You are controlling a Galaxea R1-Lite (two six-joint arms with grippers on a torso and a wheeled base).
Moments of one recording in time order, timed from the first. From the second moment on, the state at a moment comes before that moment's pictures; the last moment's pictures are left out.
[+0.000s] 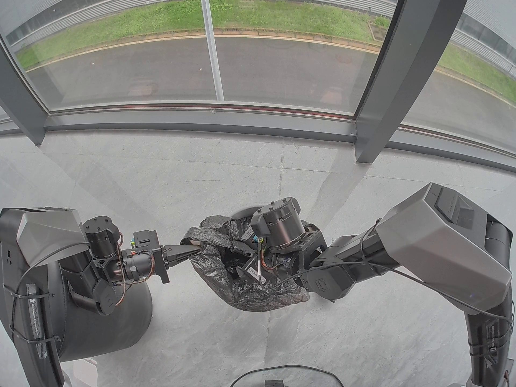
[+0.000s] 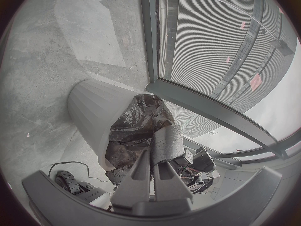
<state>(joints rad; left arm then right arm) -0.08 2.34 -0.67 -1.55 -1.07 -1.32 0.77 2.35 -1.41 -0.35 -0.25 -0.38</state>
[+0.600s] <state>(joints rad) -0.08 2.34 -0.67 -1.55 -1.07 -1.32 0.76 2.39 -1.48 -0.35 -0.27 -0.38</state>
